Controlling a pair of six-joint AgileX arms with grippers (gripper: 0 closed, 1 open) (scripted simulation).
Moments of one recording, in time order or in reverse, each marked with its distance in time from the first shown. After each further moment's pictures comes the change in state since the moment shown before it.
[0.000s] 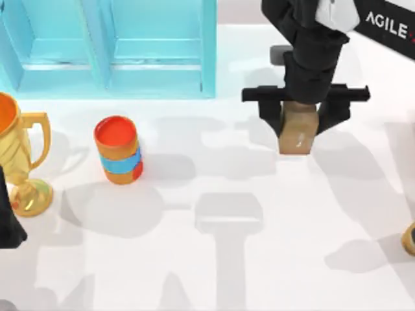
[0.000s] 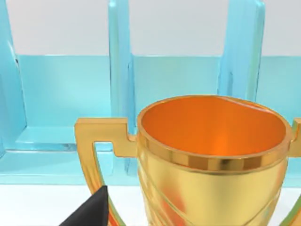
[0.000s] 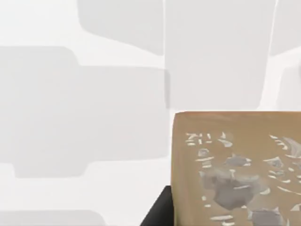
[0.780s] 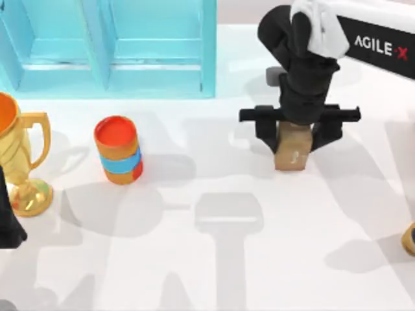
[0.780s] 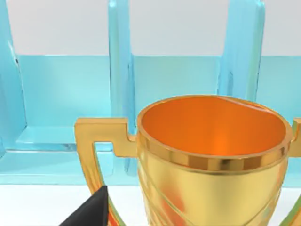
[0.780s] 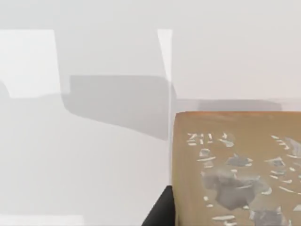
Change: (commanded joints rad) left arm 0.000 0.000 0.000 0.000 0.000 0.000; right arm 0.006 0.025 -0.127 0.157 0.002 0.002
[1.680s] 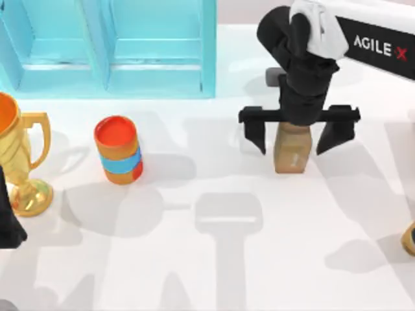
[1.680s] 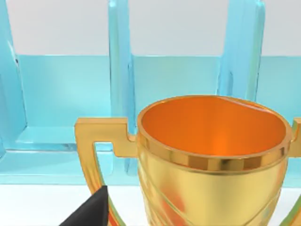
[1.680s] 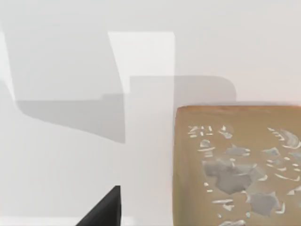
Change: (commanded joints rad) left arm 0.000 0.000 0.000 0.000 0.000 0.000; right arm 0.000 0.000 0.000 0.000 0.000 0.000
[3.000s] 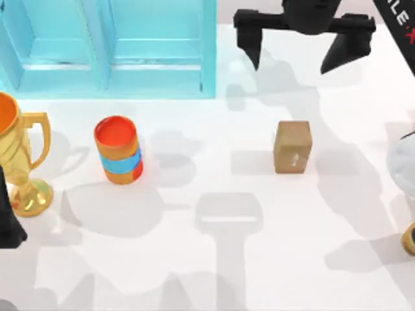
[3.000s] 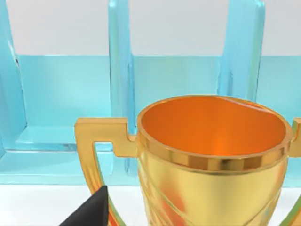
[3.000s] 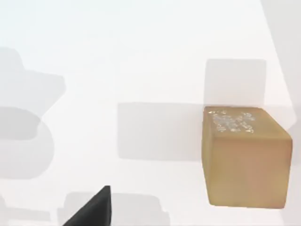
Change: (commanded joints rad) left arm 0.000 0.000 0.000 0.000 0.000 0.000; right arm -0.005 0.192 0.933 -0.735 0.003 -0.001
